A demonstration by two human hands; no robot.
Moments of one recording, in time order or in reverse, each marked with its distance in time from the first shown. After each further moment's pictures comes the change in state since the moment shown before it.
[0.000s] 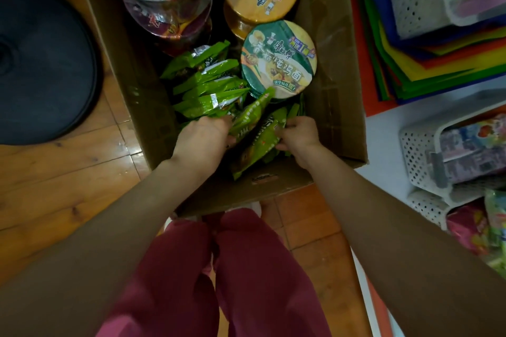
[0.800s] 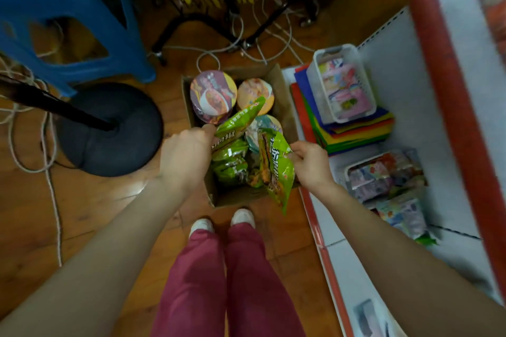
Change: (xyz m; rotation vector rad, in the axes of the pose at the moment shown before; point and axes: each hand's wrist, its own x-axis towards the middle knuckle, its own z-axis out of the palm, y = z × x) left_hand -0.201 0.035 -0.248 0.109 0.414 -0.069; right_hand -0.261 -0.133 -0.103 -0.476 0.167 -0.676
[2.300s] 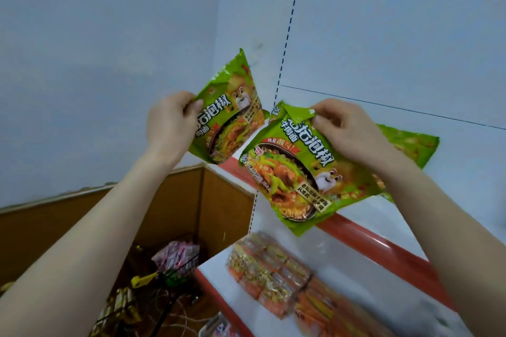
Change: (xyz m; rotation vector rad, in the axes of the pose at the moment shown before) left_hand -0.048 0.260 -0.587 -0.739 1.085 0.644; right_hand -0.275 -0.283 -0.590 -0.239 1.012 -0.511
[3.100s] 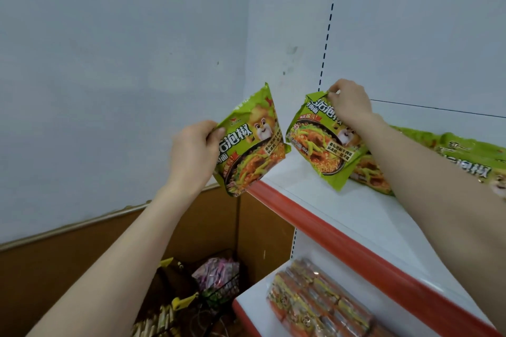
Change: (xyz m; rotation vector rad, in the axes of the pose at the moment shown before) left_hand 0.036 -0.031 0.031 0.051 -0.071 -0.104; right_hand 0.195 0.090 0.099 -0.091 0.116 0.264
